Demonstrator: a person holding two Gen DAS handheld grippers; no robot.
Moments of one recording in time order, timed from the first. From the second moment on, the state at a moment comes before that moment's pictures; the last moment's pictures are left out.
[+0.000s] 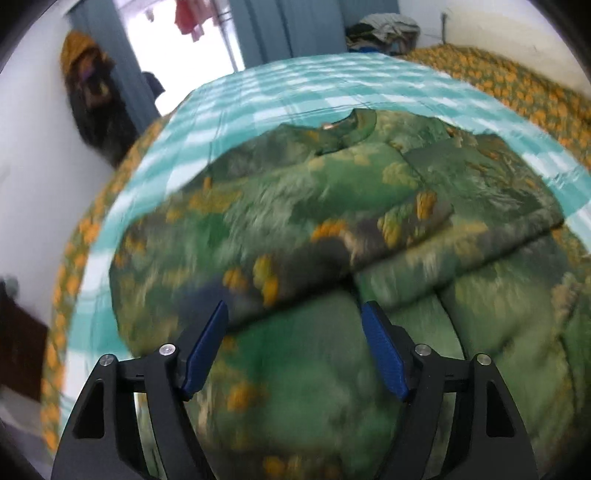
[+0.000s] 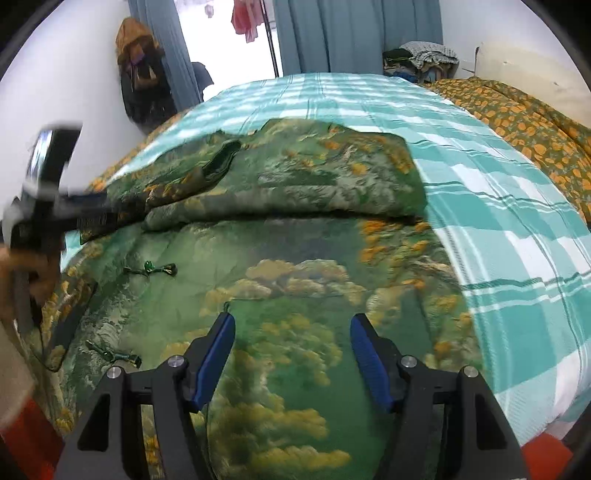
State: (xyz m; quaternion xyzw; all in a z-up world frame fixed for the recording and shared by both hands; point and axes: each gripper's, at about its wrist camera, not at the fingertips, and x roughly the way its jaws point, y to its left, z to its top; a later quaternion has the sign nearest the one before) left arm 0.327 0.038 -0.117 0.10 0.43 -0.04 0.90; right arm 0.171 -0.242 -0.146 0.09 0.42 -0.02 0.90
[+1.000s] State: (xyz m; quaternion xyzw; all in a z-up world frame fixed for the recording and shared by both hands) left arm 0.368 0.144 -0.080 -0.07 0.41 -0.01 0.91; right arm 0.411 -0.154 -0.144 -0.01 0.49 0.05 0.87
